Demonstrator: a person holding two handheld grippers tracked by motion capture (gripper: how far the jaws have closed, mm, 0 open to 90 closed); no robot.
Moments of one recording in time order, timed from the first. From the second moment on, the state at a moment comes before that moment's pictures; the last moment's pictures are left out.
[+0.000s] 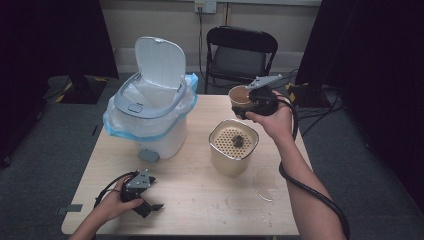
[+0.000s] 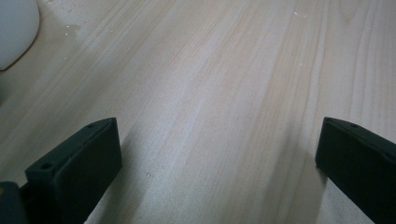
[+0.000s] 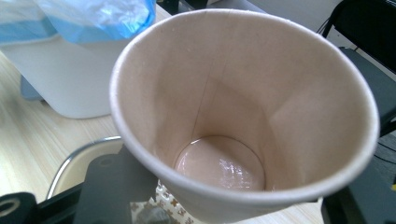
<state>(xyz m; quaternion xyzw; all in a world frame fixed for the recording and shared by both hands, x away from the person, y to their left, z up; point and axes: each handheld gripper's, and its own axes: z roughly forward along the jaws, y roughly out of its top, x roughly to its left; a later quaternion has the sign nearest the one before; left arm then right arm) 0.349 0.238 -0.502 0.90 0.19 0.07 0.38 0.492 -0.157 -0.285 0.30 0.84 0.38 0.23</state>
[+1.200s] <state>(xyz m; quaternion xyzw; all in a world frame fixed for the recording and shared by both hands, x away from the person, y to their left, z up) 0.348 0.237 -0.503 0.90 0.19 0.07 0.38 0.500 -0.125 -0.253 0.28 0.85 0.39 0.21</state>
